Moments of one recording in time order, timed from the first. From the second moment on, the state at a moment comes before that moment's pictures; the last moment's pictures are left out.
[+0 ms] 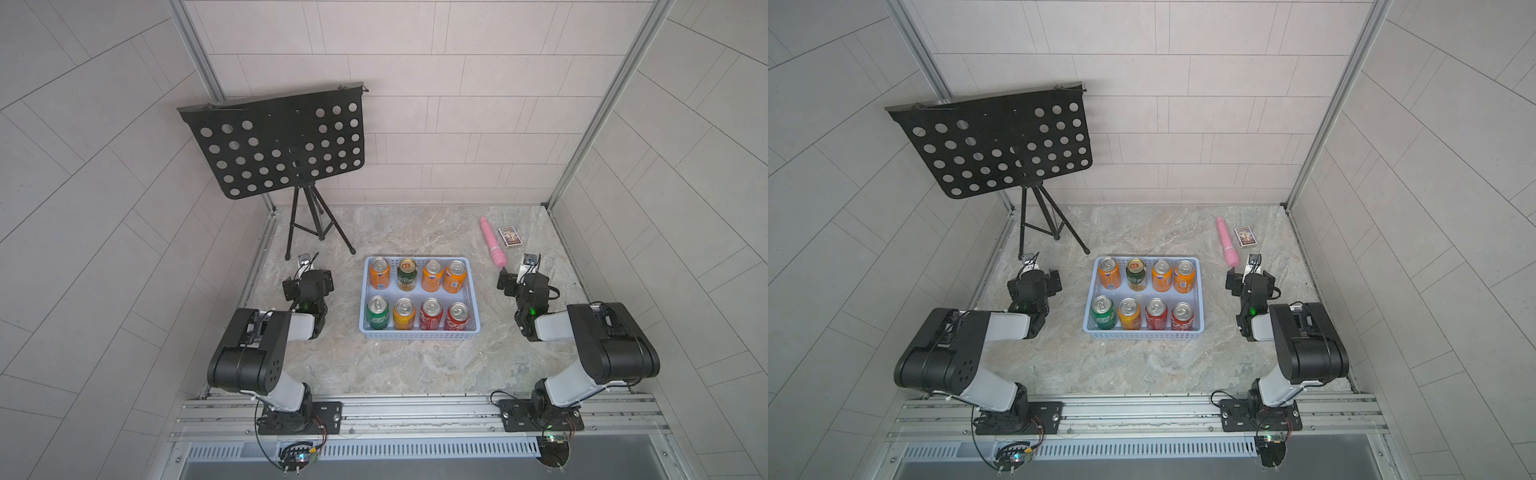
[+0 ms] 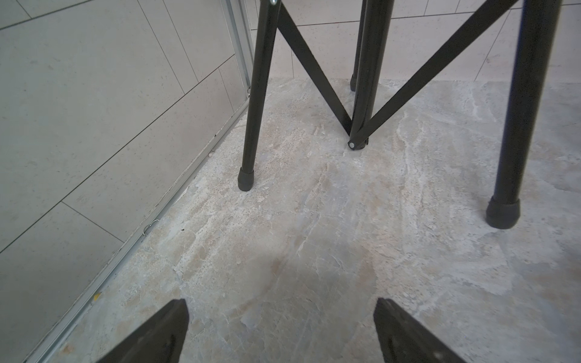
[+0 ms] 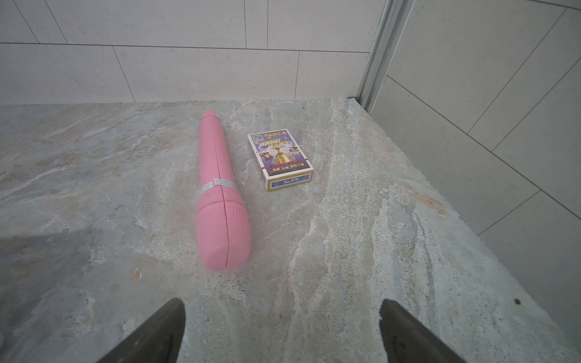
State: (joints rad) left arm -0.09 1.54 0.41 0.68 -0.49 -0.07; right arm -0.02 1.57 0.35 0.88 0.25 0.03
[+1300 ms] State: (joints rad) left arm -0.12 1.19 0.67 -0.04 -0.52 -0.33; right arm 0.02 1.13 0.59 0.14 0.46 0.16
